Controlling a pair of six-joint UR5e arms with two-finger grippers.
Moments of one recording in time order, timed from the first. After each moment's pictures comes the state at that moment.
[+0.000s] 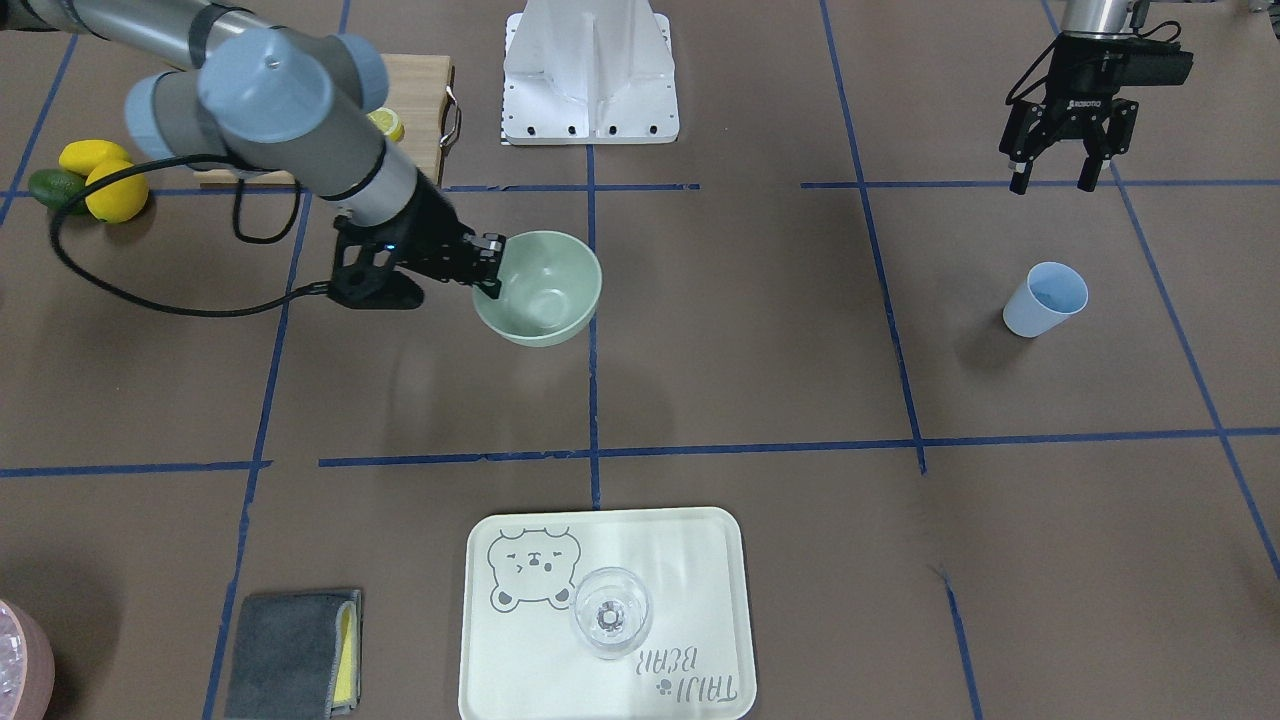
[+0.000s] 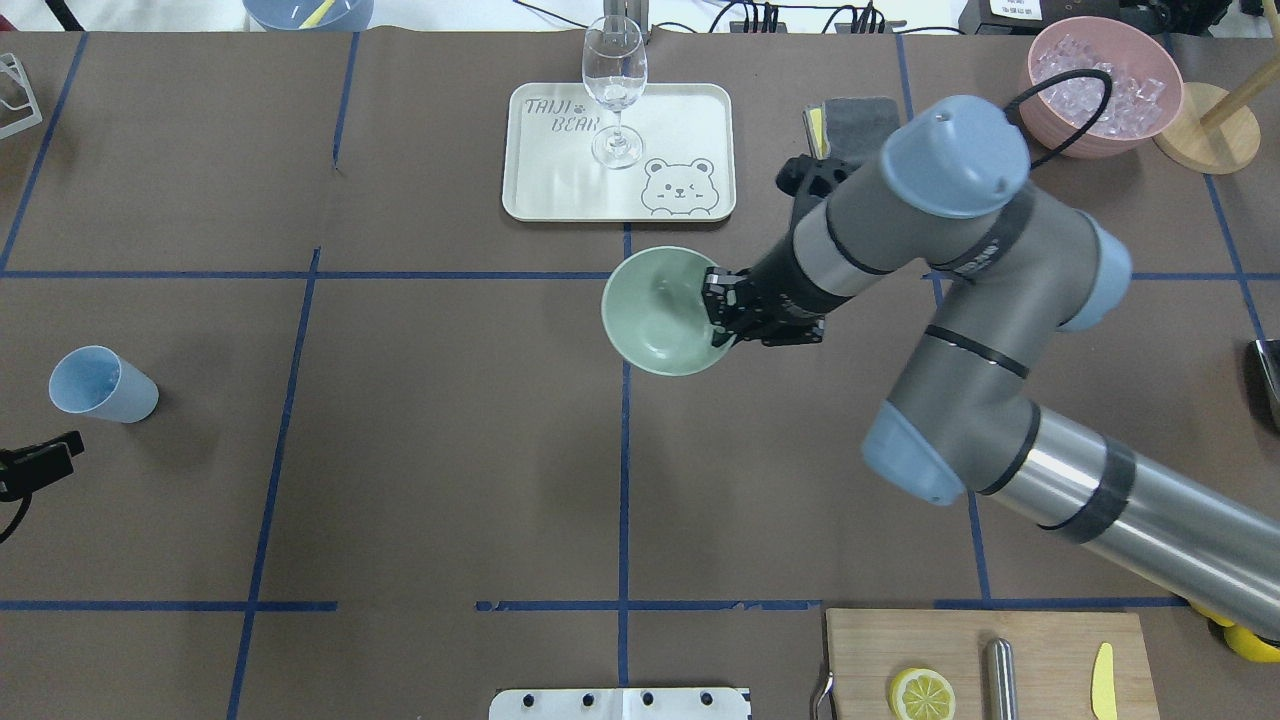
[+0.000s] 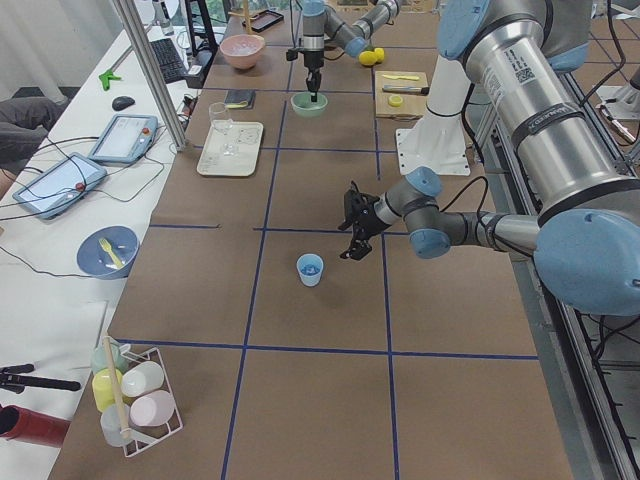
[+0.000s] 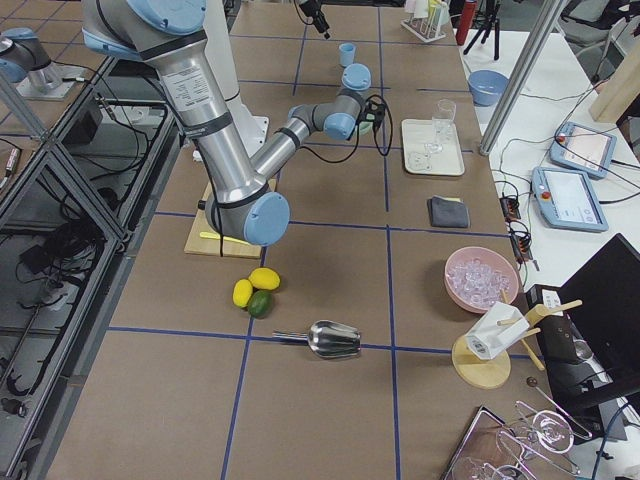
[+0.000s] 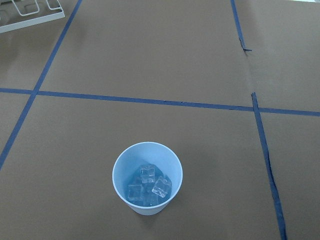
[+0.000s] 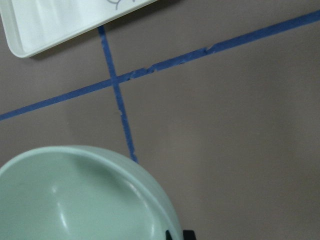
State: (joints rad) left arm -0.31 -0.94 -2.13 -2.54 -1.14 -1.43; right arm 0.65 -0.98 1.71 -1.25 2.15 1.52
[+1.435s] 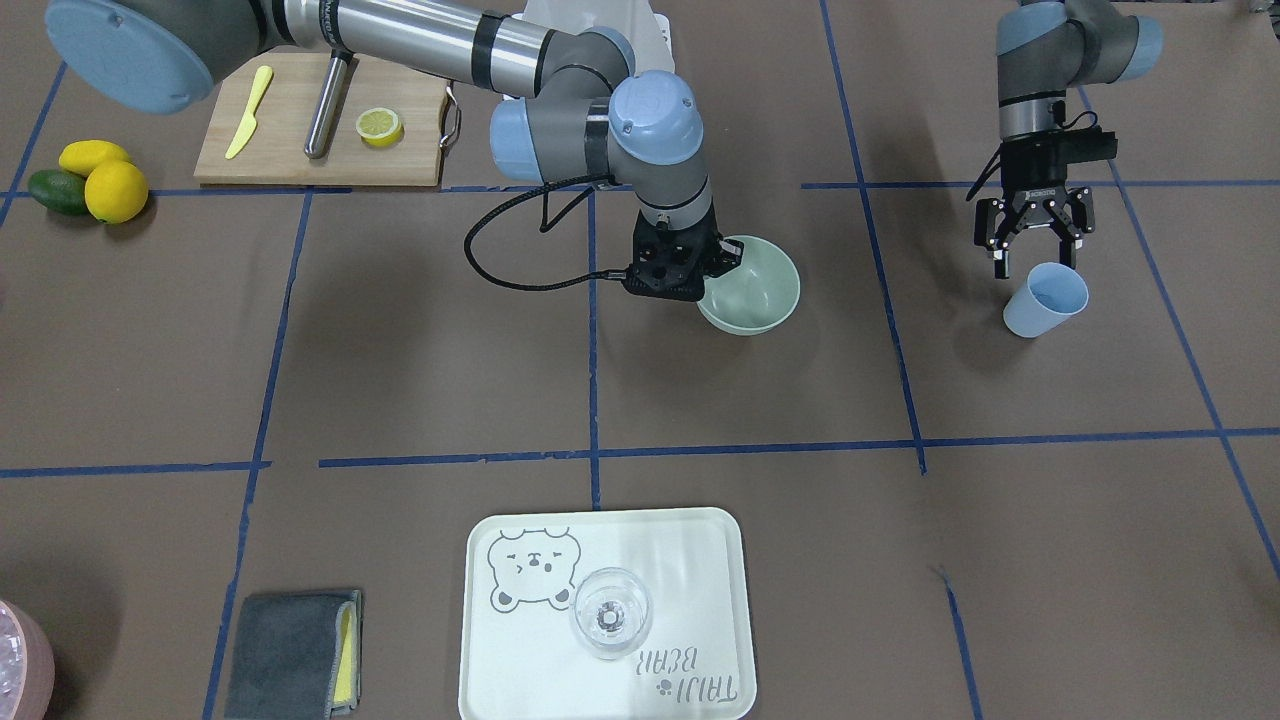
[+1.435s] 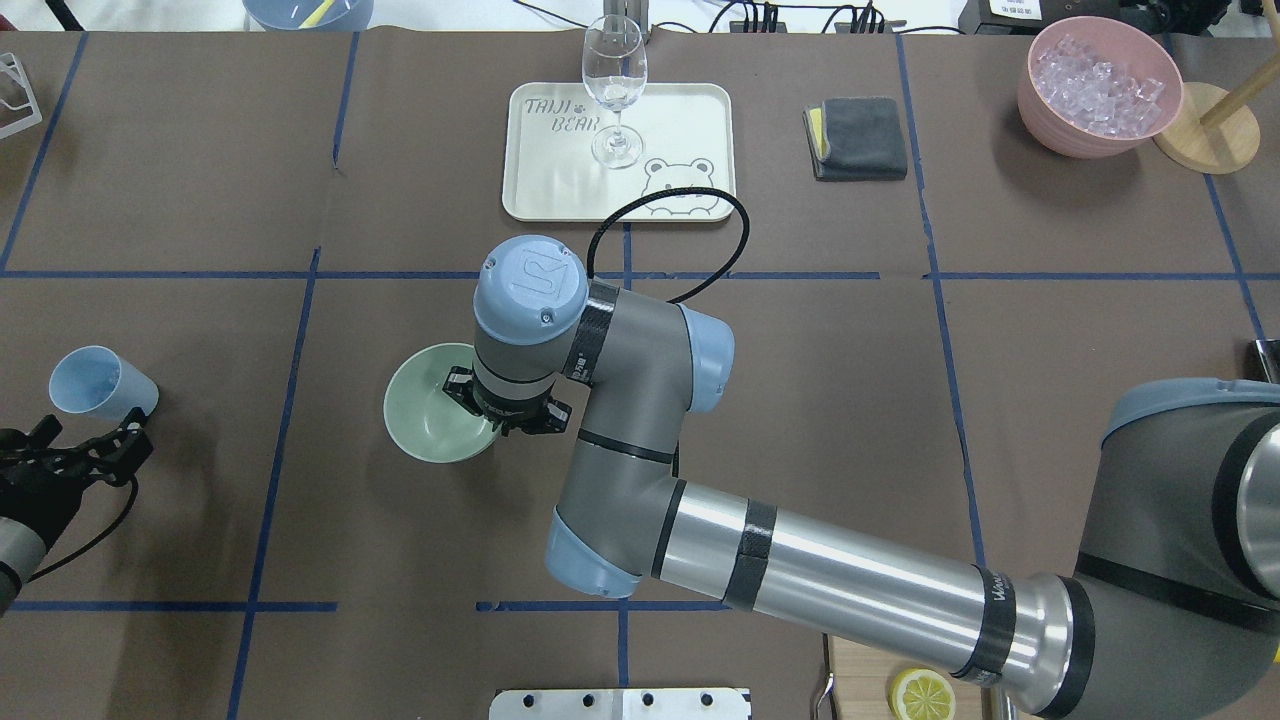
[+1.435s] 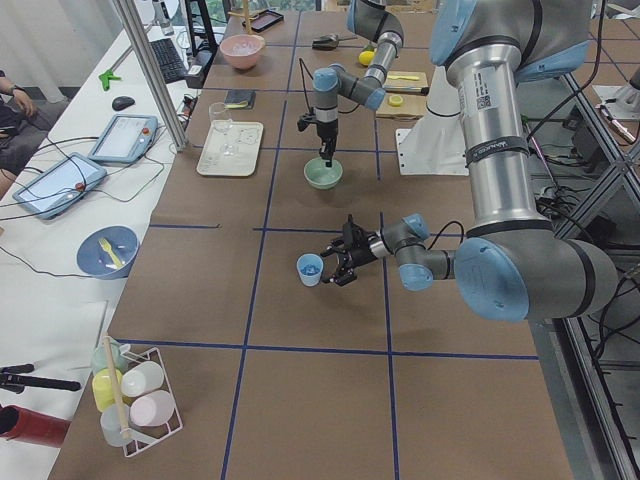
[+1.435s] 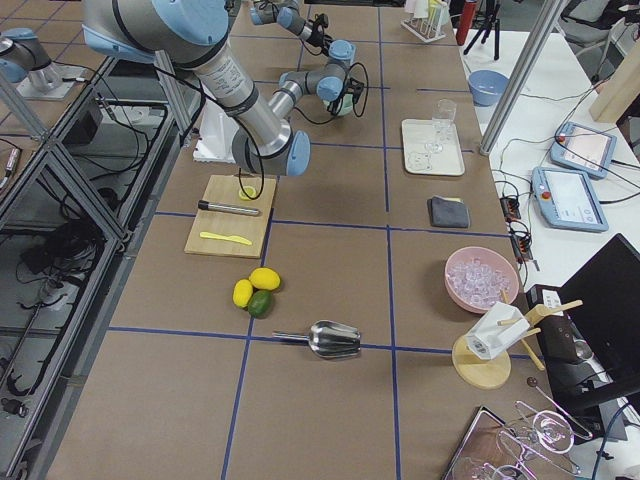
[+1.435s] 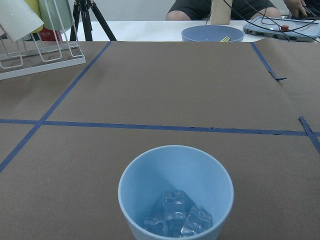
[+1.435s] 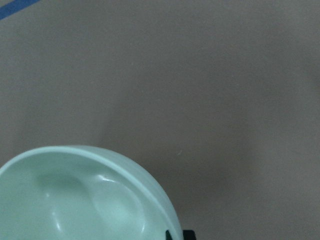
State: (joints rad) left arm -0.20 -1.21 -1.74 -2.55 -0.71 -1.52; right arm 0.41 -0.56 1.22 -1.28 1.95 1.64
